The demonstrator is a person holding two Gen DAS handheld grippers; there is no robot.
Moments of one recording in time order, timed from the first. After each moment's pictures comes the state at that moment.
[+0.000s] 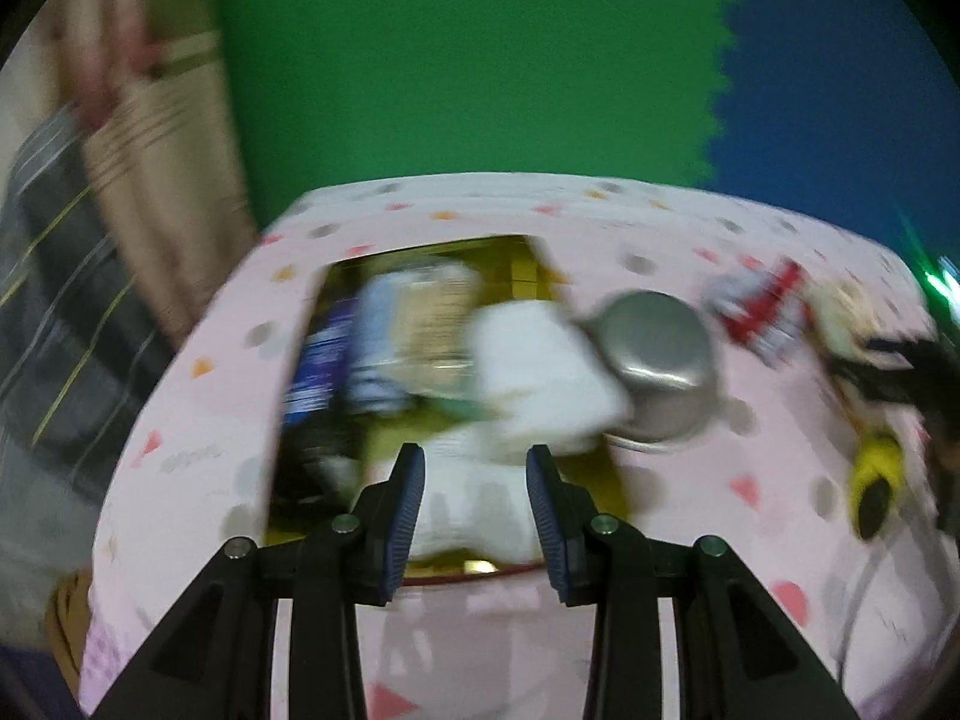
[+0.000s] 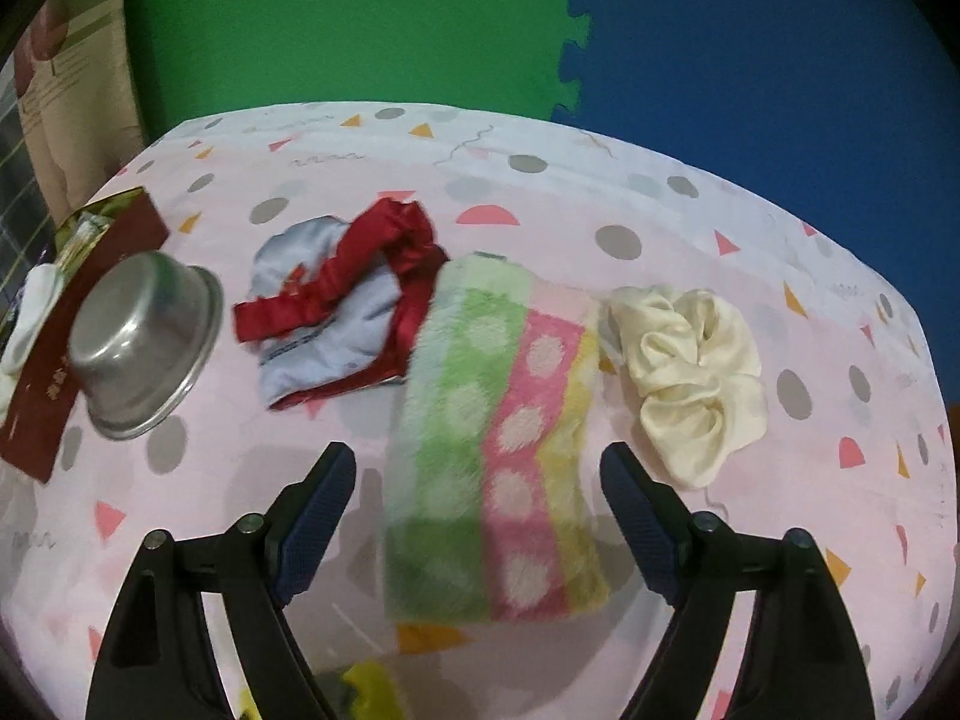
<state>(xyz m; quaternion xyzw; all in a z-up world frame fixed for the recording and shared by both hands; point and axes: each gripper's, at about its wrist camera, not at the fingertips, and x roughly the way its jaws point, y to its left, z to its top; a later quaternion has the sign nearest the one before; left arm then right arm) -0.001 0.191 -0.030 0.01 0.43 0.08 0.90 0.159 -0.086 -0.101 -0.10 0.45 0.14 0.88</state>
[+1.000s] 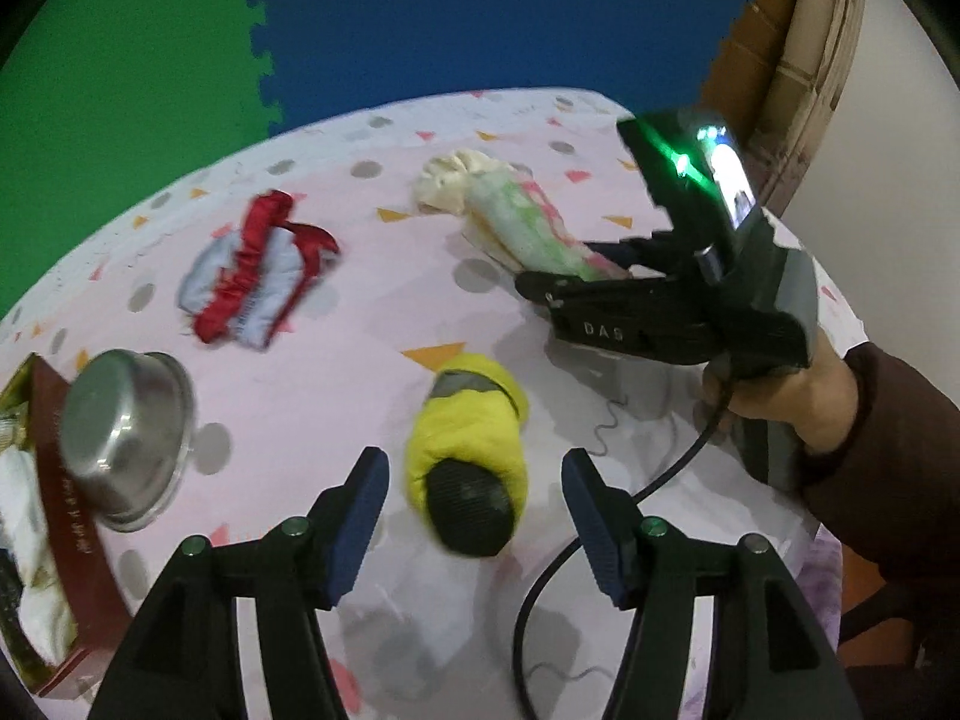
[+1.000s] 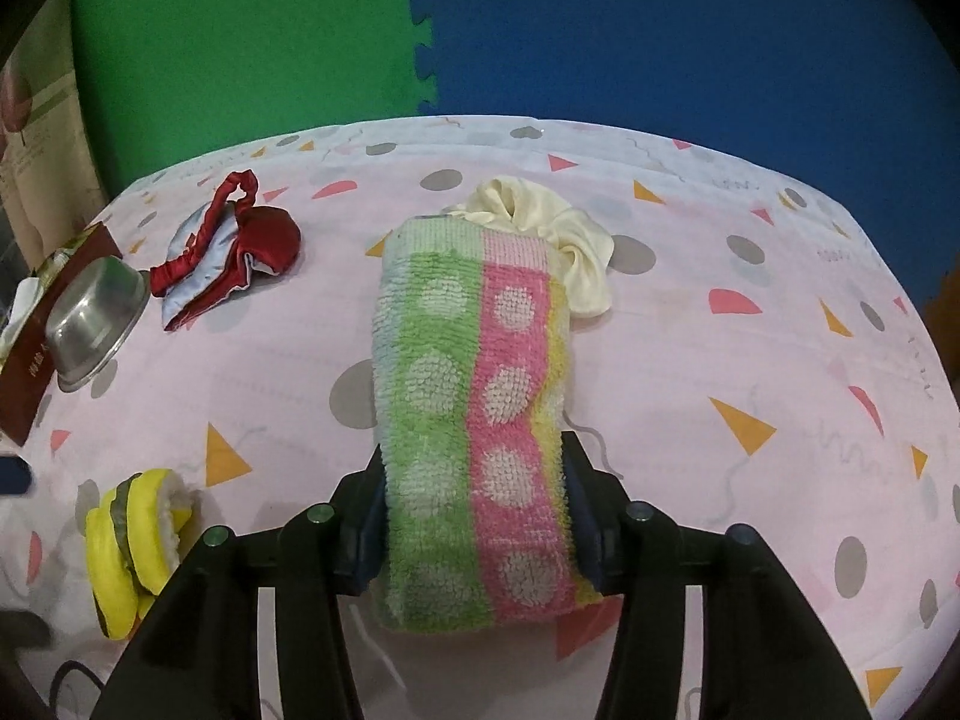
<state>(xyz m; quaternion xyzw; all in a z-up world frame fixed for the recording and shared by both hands) 0.029 -0.053 -0.067 0.09 0.49 -0.24 0.83 0.112 -0.197 -0.120 -0.03 0.42 0.10 0.90</state>
